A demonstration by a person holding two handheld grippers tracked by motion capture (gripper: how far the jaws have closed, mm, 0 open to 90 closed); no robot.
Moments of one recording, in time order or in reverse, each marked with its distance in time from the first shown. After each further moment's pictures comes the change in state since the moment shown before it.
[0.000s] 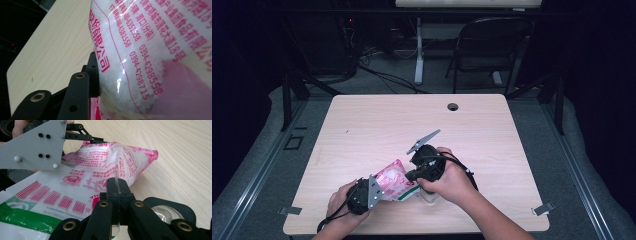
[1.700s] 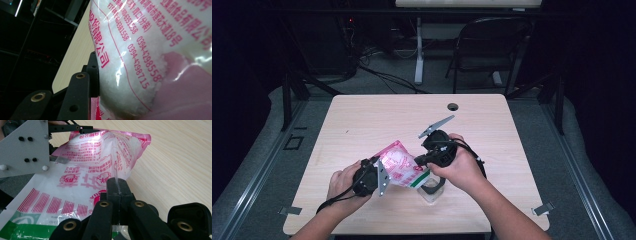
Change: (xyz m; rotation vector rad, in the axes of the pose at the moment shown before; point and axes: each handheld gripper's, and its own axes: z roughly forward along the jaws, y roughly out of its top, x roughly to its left) left arm 0.024 0.040 0.003 0.016 0.169 0.185; right arm -0.026 0.009 -0.027 -0.050 -0.058 0.033
